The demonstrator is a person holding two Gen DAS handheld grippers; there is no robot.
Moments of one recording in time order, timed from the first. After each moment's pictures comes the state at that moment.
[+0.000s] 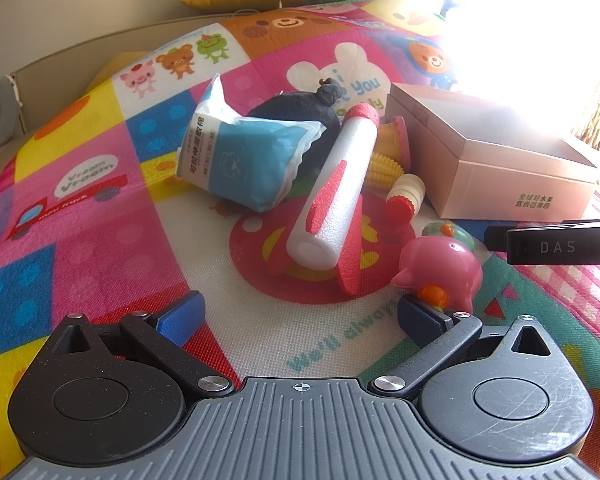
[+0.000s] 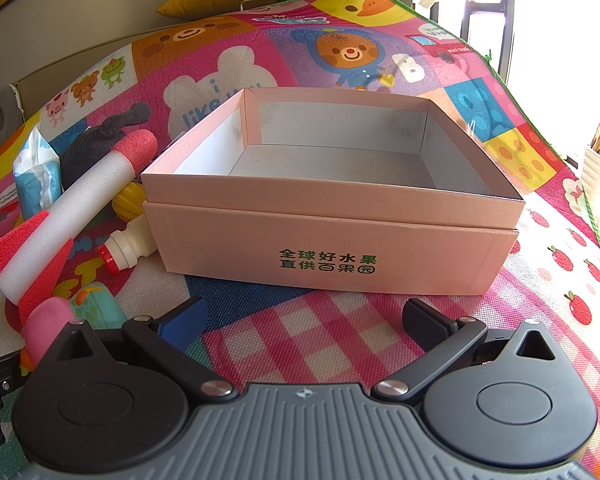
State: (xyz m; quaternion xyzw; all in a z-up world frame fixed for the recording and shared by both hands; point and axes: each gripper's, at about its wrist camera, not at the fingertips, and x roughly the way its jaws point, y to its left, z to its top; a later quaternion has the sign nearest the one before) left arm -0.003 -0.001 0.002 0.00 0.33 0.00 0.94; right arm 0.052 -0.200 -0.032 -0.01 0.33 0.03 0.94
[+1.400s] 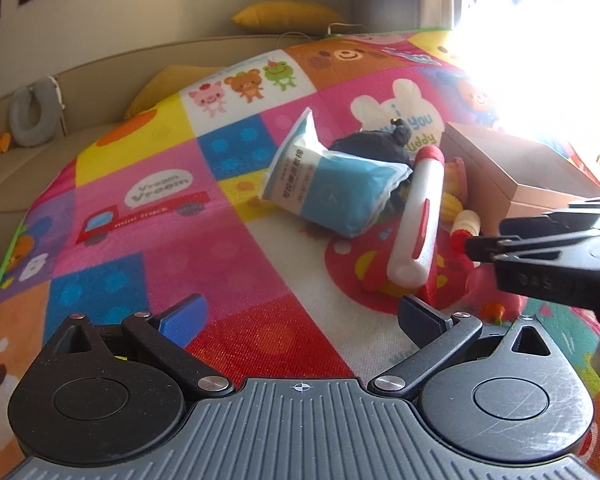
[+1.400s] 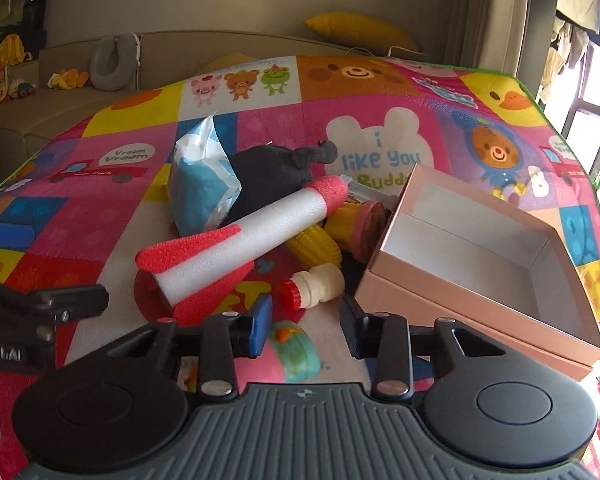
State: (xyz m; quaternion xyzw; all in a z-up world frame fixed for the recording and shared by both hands) left arm -0.029 0.047 0.027 -0.01 0.30 0.04 0.95; right arm 0.032 -0.104 -0.006 -0.13 0.29 0.17 0.93
